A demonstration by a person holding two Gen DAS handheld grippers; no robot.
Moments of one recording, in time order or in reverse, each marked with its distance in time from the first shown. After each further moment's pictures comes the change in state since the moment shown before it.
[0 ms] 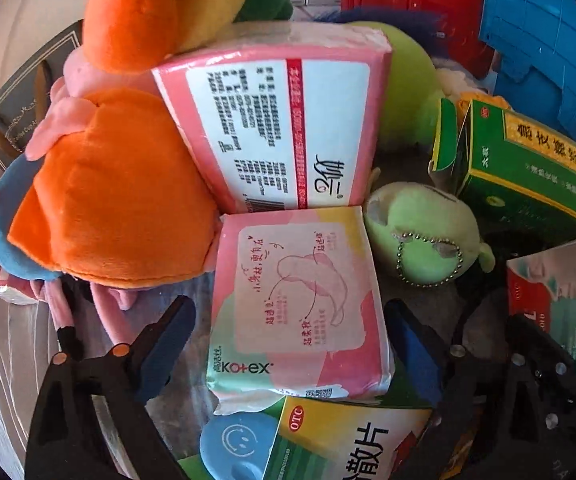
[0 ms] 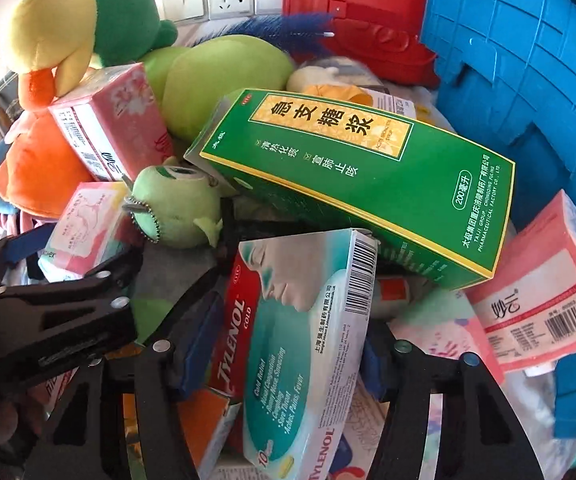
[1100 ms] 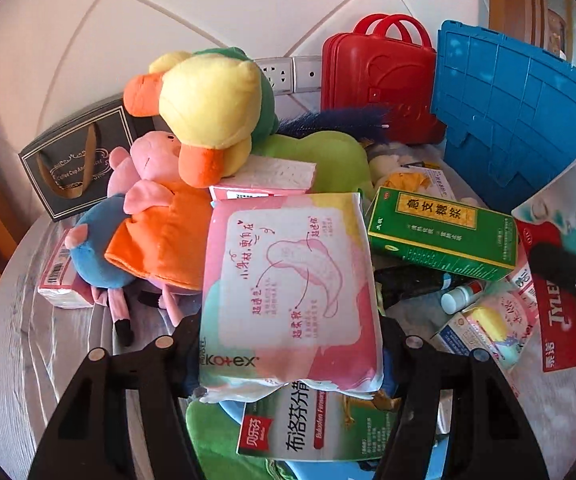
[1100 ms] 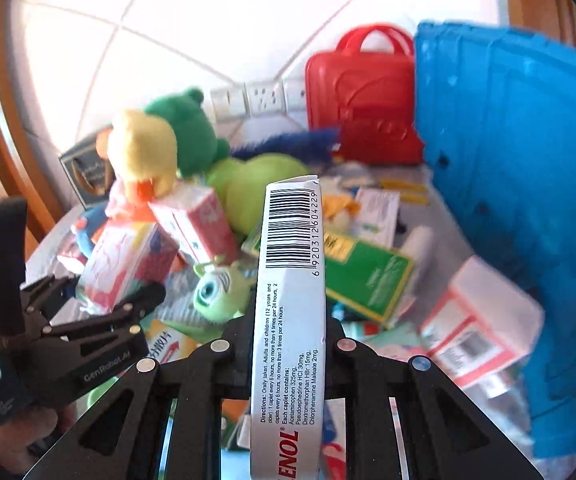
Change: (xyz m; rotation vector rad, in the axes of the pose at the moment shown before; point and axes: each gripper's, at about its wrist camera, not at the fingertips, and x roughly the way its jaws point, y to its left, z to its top) left arm -0.133 -0.008 -0.027 -0.024 -0.246 -0.035; right arm -0.131 -0.035 -0.006 -0.007 -0.273 0.188
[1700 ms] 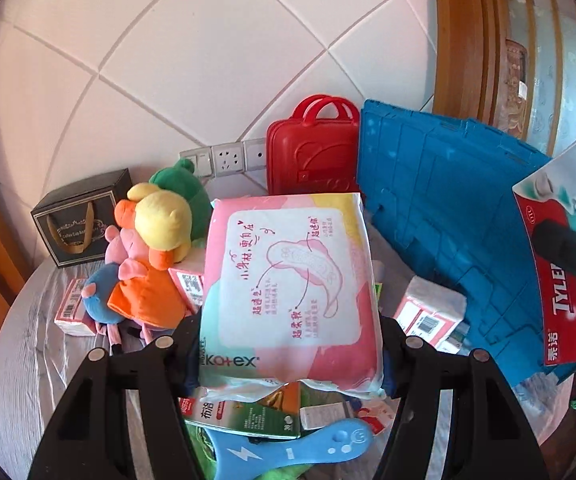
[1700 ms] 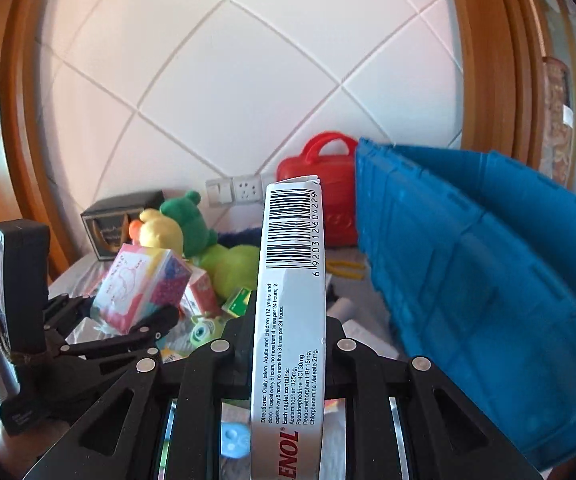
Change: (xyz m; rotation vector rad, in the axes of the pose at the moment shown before) left arm -0.137 -0.094 0.034 0.019 -0.180 -0.070; right arm -0.170 -0.039 0.021 -0.035 -0.231 -0.041
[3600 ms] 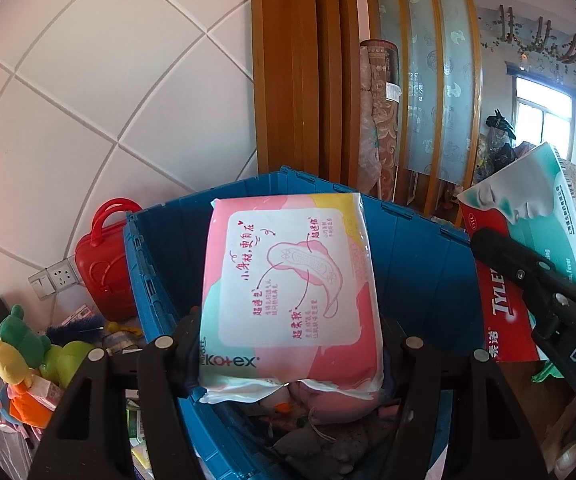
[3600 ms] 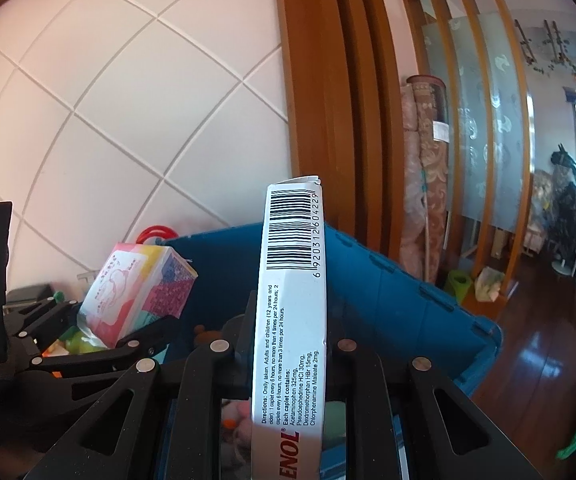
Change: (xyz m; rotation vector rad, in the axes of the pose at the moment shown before) left arm -0.034 -0.328 0.120 0.218 -0.092 -0.290; right arm -0.141 -0.277 0.067 0.154 -0.177 -0.301
